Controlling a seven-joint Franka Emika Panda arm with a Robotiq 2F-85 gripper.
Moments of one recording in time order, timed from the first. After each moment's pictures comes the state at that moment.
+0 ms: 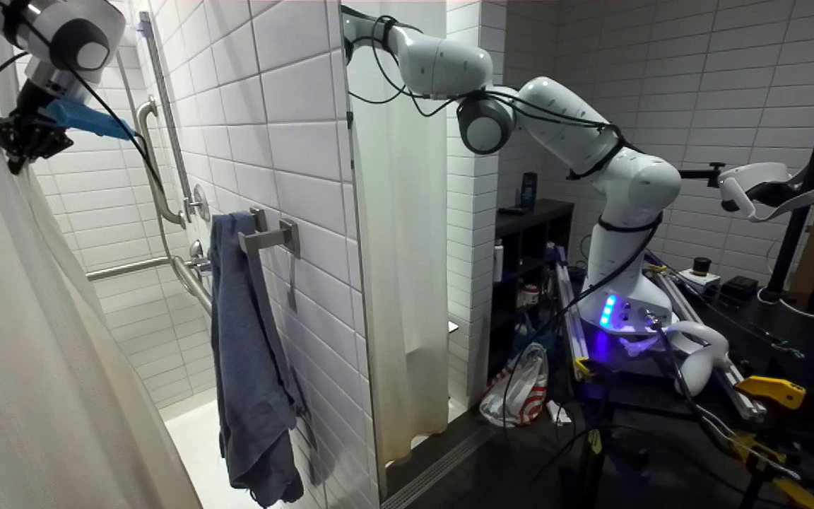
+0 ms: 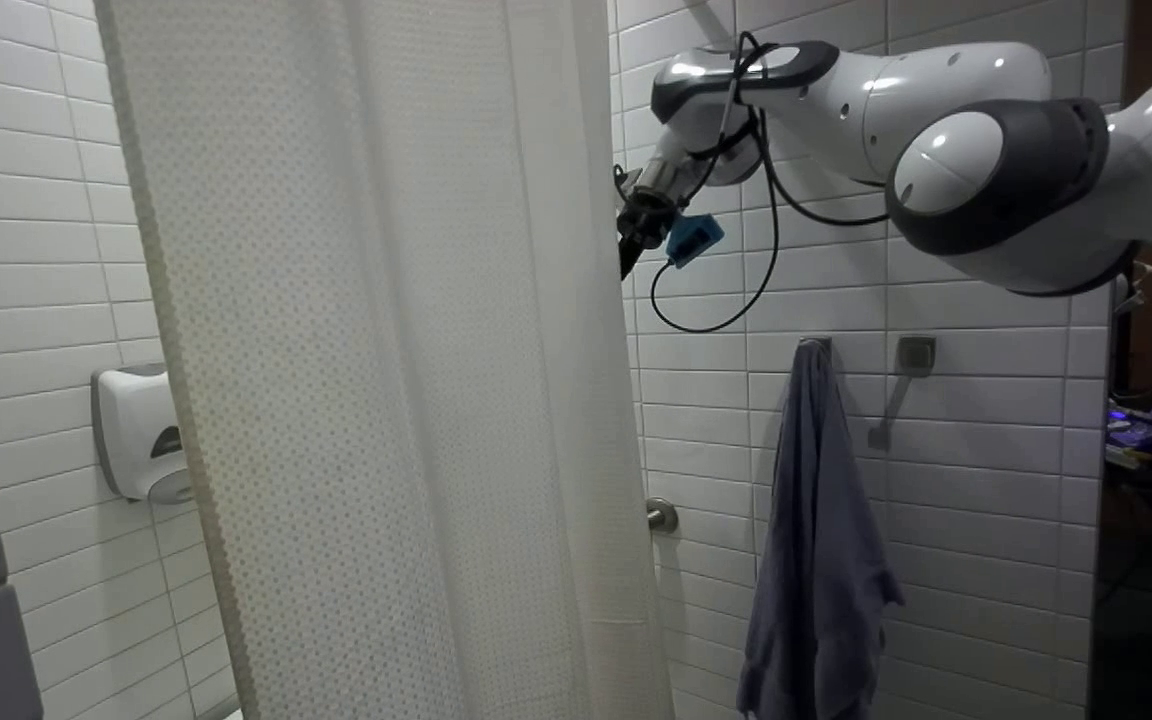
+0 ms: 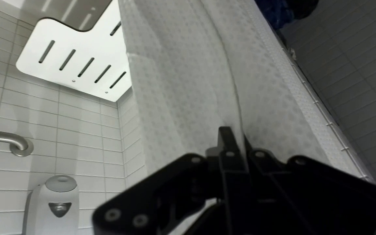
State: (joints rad) arm -0.23 0.90 0.37 -0.50 0.40 1.34 -1.16
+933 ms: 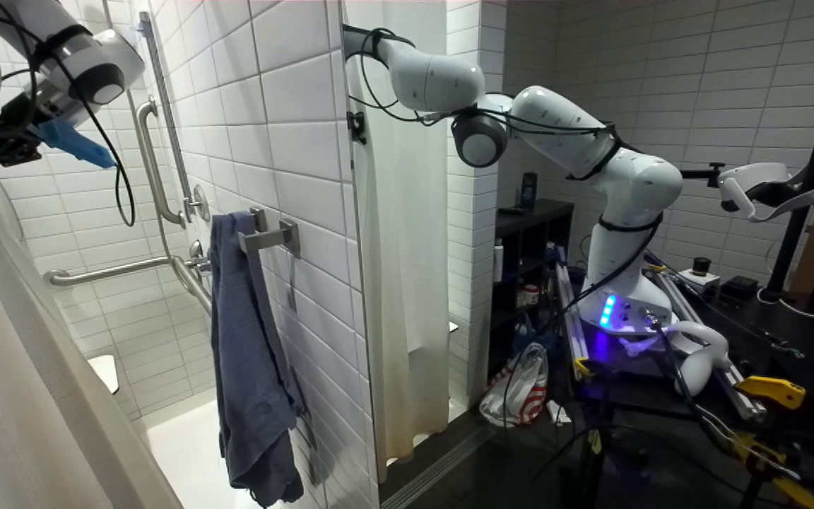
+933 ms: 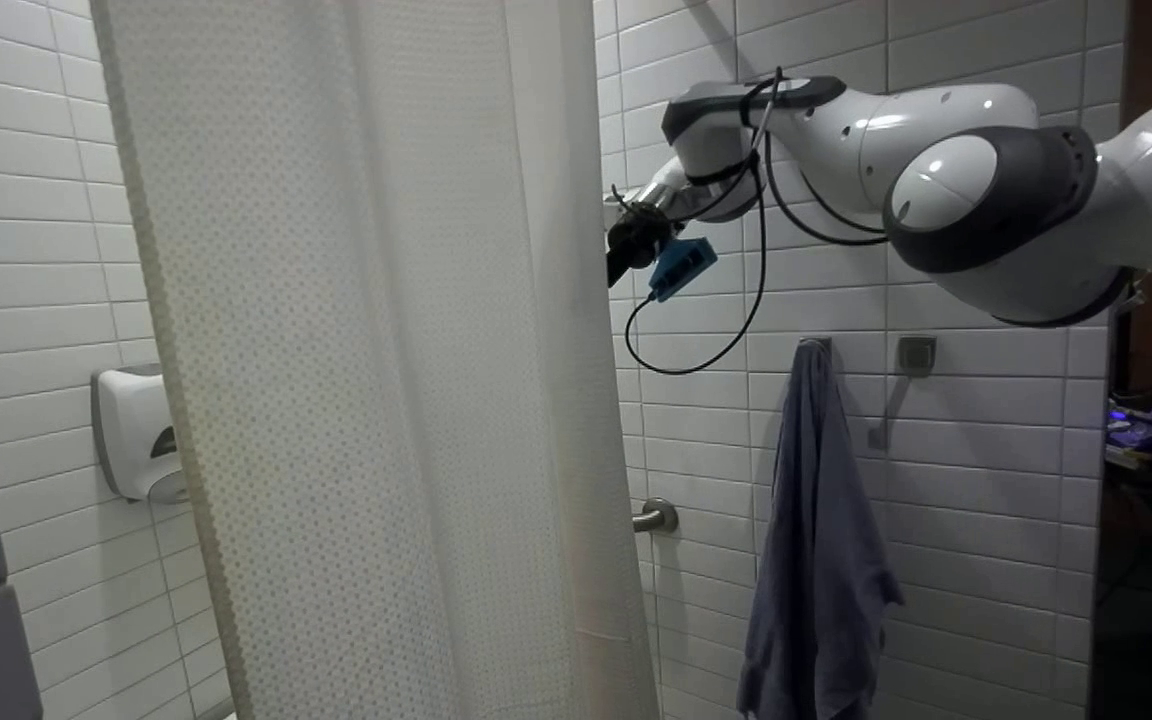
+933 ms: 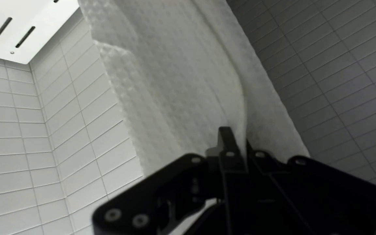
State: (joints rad) arm -0.26 0.98 0.47 -0.49 0.58 1.21 -1.15
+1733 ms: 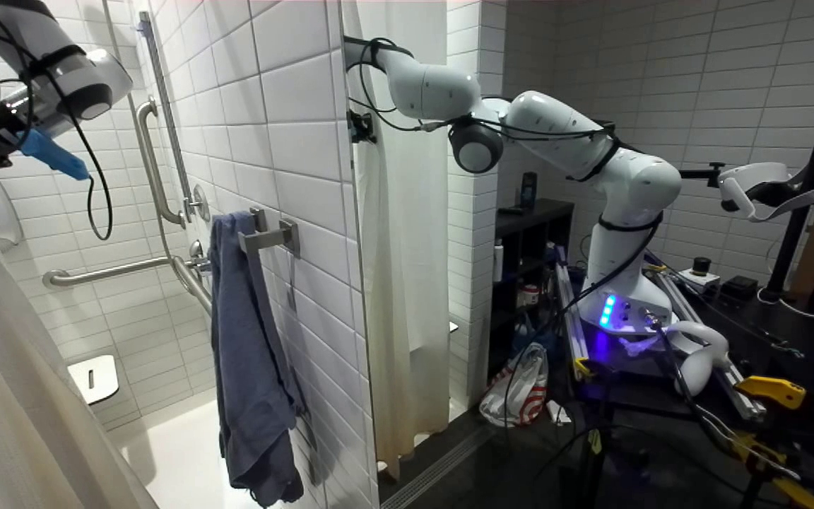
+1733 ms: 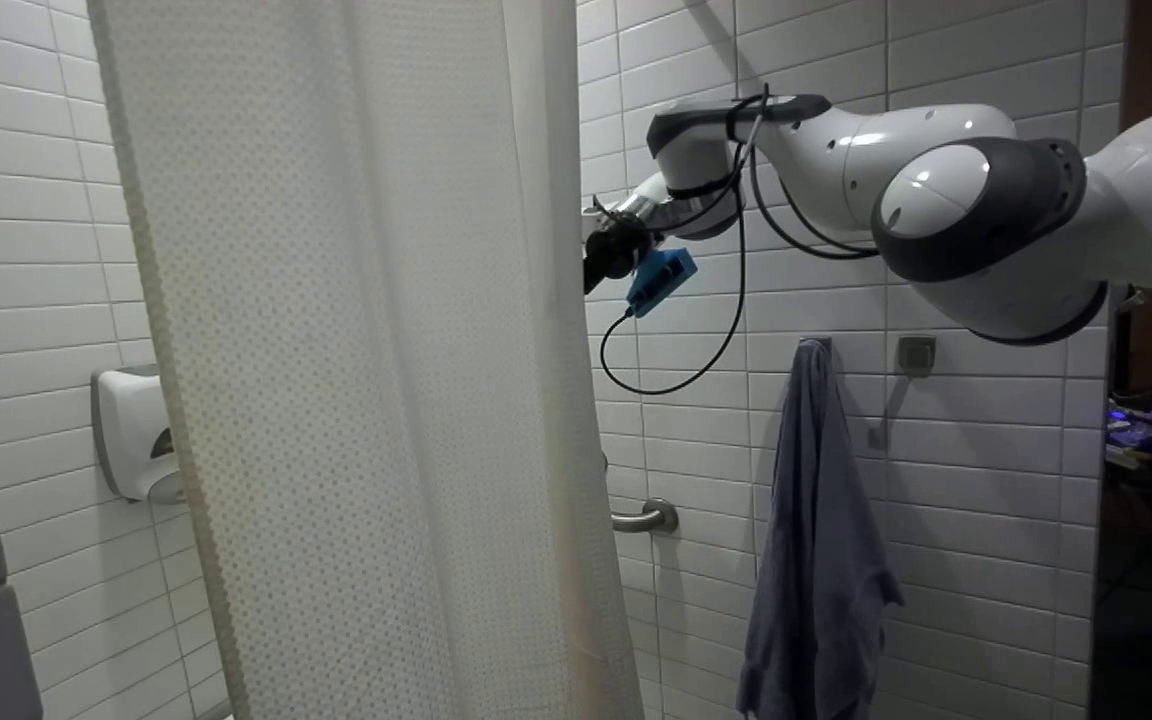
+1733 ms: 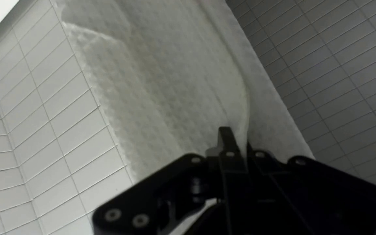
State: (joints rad) arm -0.24 1.02 0.53 -0.49 0.61 1.18 -1.10
